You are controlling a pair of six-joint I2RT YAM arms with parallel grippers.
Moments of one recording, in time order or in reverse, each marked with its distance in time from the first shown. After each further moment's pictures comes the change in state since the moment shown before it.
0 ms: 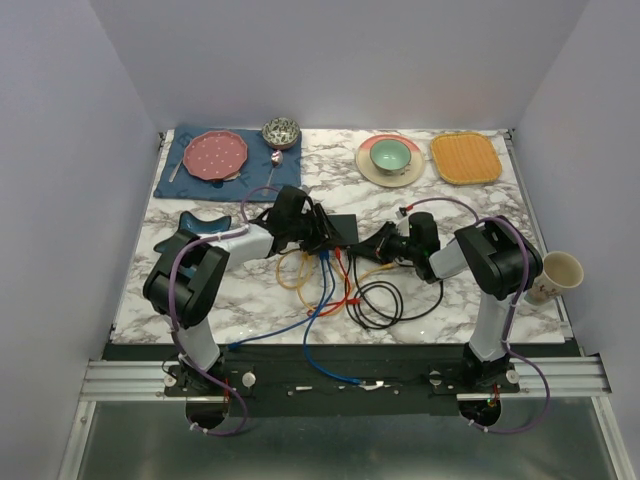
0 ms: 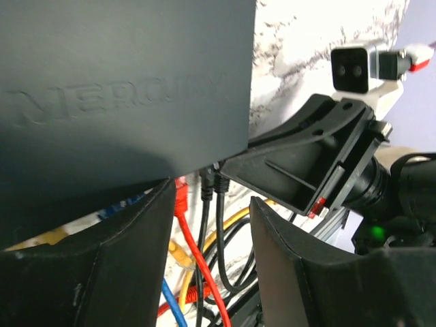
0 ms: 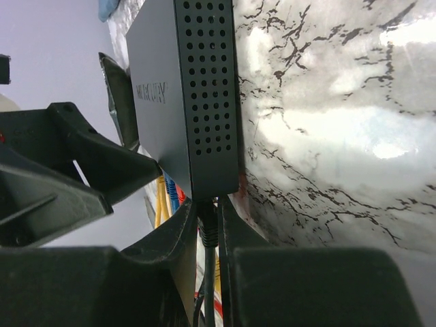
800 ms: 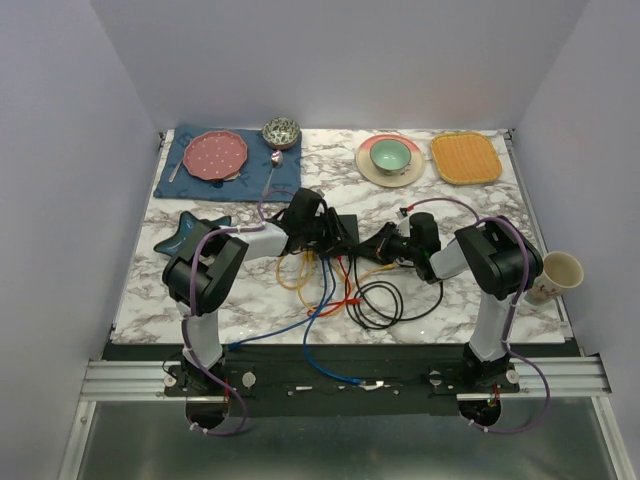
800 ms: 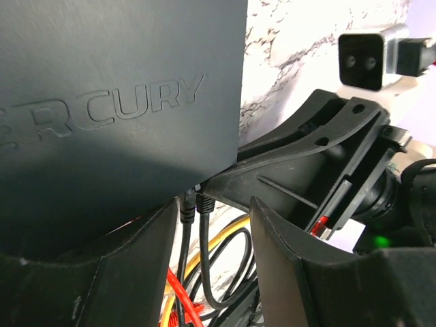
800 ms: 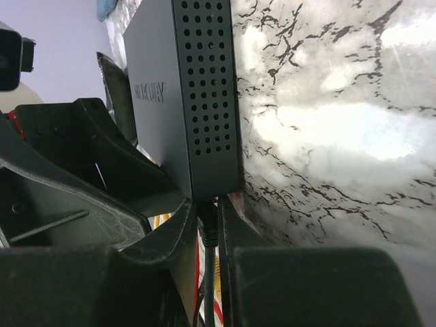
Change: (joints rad) left arm -0.058 0.126 0.075 0.038 0.022 -0.045; right arm 0.000 0.000 -0.008 0.004 -0.001 -0.009
